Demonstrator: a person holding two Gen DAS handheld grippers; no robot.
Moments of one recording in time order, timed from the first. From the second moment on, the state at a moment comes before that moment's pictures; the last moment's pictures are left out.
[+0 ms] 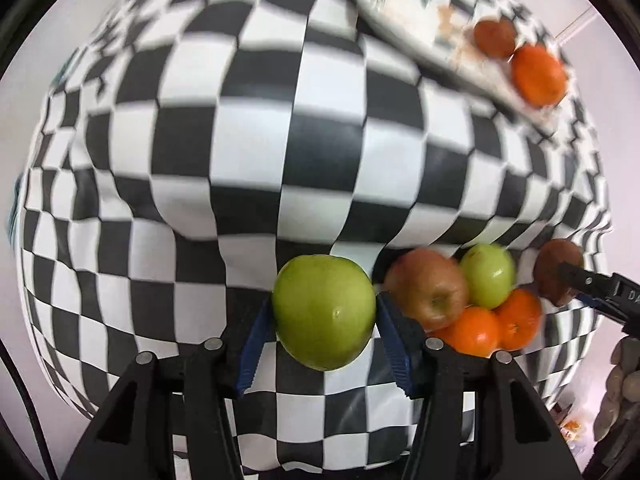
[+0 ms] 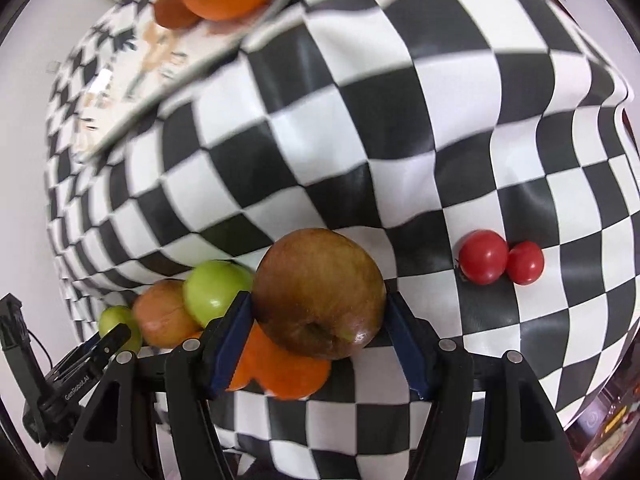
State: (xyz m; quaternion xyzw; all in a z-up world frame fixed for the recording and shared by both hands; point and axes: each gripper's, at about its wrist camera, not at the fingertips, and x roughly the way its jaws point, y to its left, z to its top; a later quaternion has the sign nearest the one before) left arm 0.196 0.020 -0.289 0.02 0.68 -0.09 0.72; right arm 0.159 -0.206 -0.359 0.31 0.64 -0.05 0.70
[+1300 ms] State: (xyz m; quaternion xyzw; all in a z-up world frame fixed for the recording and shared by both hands) left arm 0.498 -0.050 -0.274 -0.01 0.75 -0.14 0.65; right arm 0.413 -0.209 -0.296 0.25 0.73 0.05 0.64
